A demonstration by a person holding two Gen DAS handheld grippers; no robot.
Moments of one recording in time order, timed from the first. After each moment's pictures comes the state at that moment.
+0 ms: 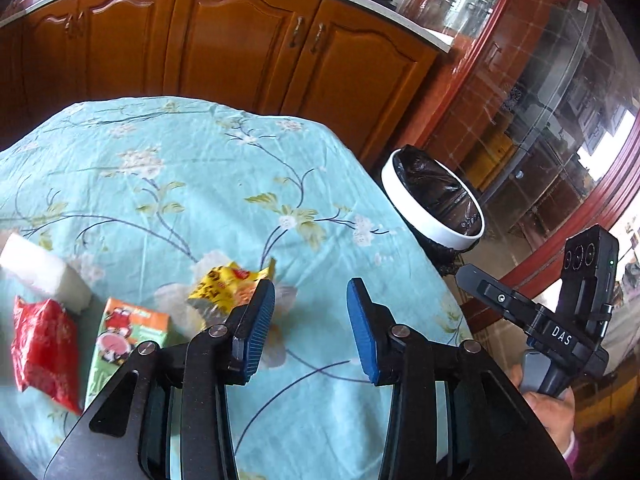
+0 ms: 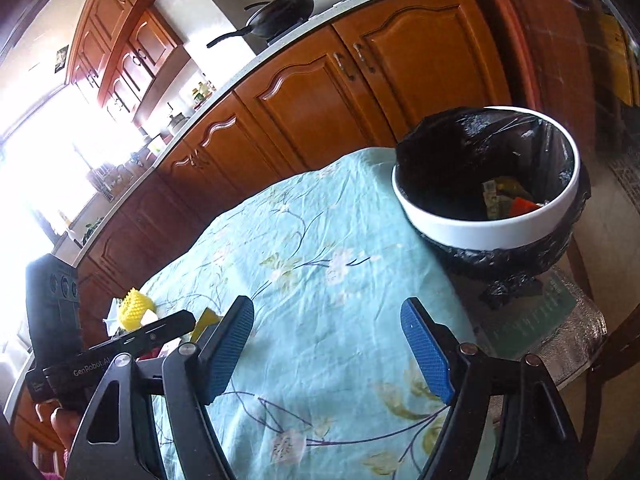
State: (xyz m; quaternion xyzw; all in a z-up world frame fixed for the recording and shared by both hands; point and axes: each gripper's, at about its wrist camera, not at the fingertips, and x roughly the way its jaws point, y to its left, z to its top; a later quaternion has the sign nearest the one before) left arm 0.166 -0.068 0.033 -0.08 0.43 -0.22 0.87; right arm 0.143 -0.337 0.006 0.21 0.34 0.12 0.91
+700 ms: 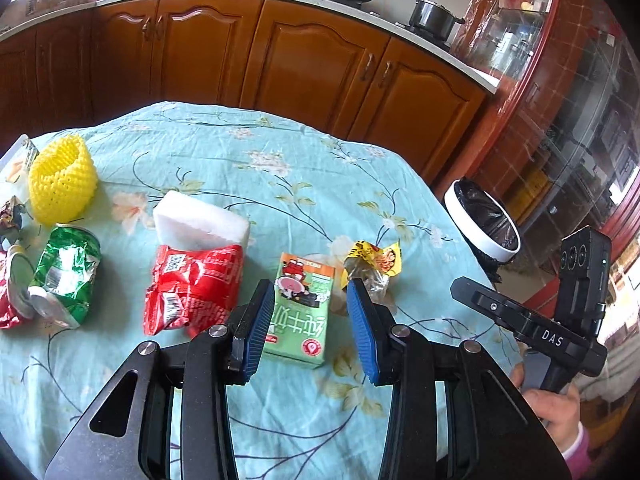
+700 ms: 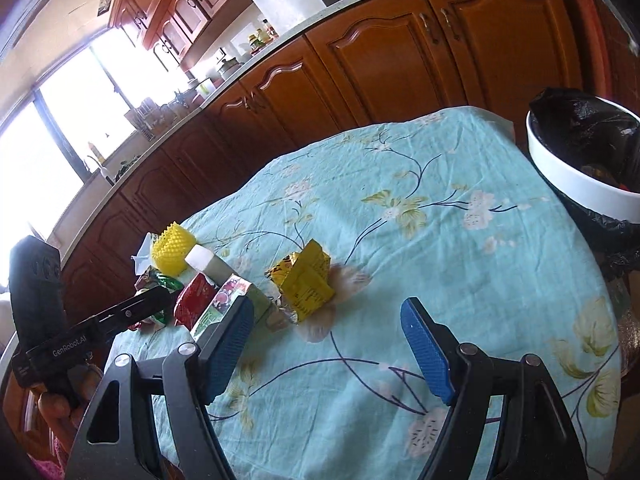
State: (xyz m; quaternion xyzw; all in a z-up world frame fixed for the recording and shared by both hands) left arm 0.117 0.043 0.039 -0.10 0.40 -0.13 0.90; right arm 0.141 -0.229 -0.002 0.16 0.37 0.21 0.89
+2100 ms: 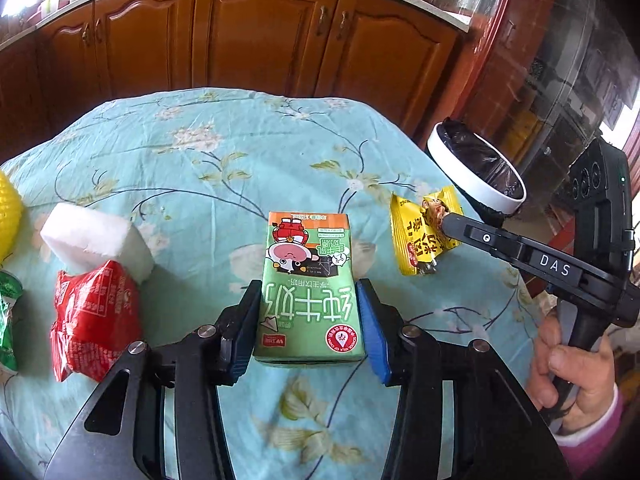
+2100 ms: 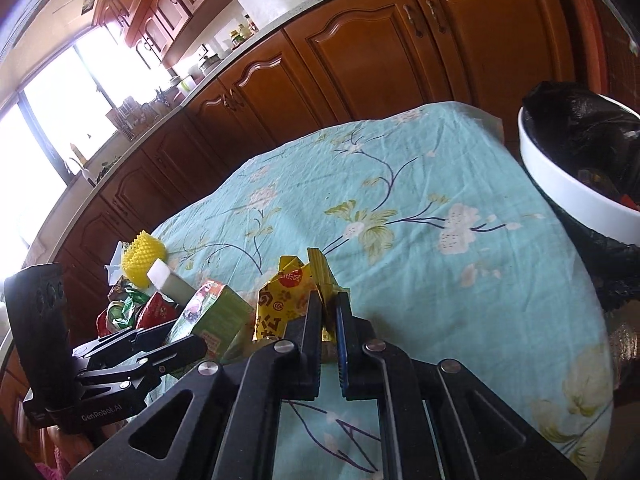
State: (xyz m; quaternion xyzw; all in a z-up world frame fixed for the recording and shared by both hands) left arm 0.152 -0.040 0.006 -0.03 0.43 -0.19 0.88; right arm 0.177 -0.261 -0.013 0.16 0.38 0.17 0.89
